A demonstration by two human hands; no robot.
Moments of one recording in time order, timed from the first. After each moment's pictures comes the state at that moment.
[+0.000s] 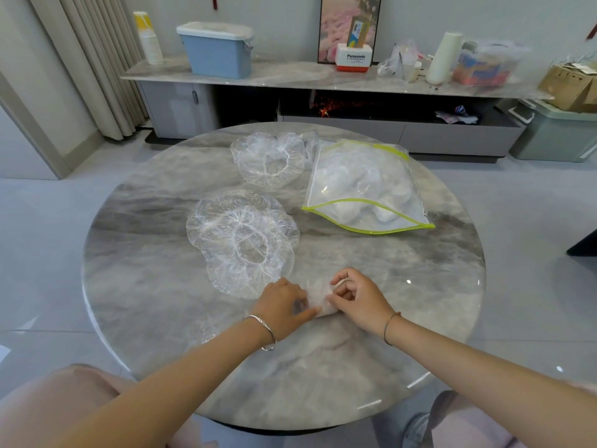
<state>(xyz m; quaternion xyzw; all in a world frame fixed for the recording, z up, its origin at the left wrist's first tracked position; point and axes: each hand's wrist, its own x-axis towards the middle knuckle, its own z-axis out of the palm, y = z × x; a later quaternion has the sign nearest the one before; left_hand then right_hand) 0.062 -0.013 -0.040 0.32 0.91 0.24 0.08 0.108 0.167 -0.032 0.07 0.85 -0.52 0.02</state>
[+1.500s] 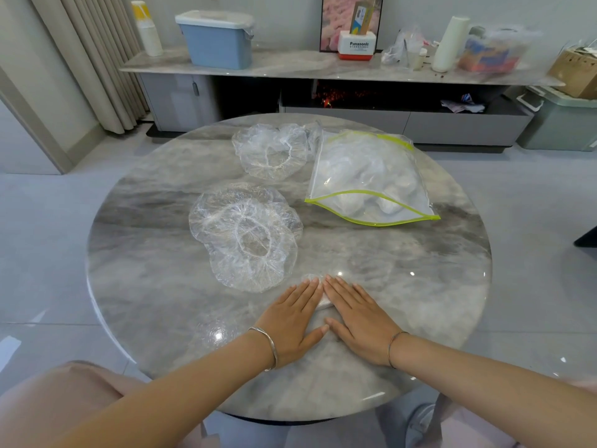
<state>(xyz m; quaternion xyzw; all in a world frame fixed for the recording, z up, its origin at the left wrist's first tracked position) 0.090 -0.021 -0.055 0.43 0.90 0.05 0.10 0.137 0.163 -0.048 -0.13 0.98 -0.10 0.10</state>
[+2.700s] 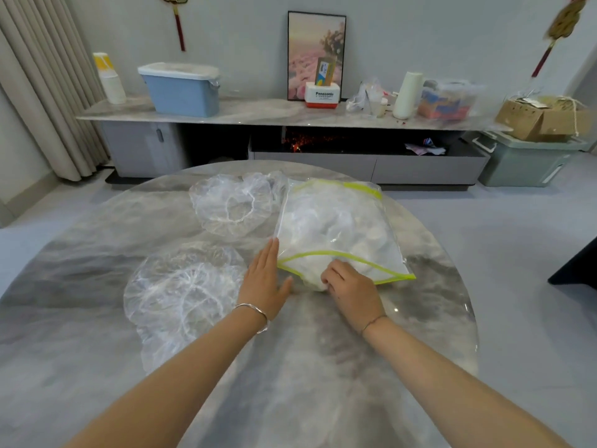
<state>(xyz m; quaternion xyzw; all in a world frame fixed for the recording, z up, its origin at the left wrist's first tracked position) -0.068 0.067 -0.024 0.24 0.92 0.30 -0.02 -0.014 0.248 -0.037 -0.10 0.94 -0.09 -0.31</state>
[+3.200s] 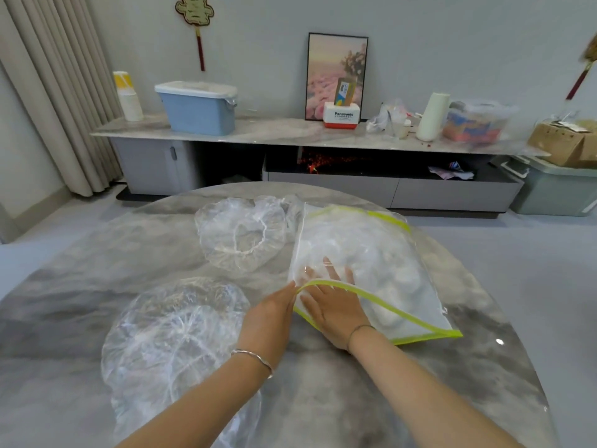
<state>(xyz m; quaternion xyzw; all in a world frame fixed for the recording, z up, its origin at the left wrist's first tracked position) -0.107 0.076 -0.020 0.21 0.92 0.33 -0.06 -0.118 0.234 -0.060 -0.10 0.98 -0.04 -0.13</state>
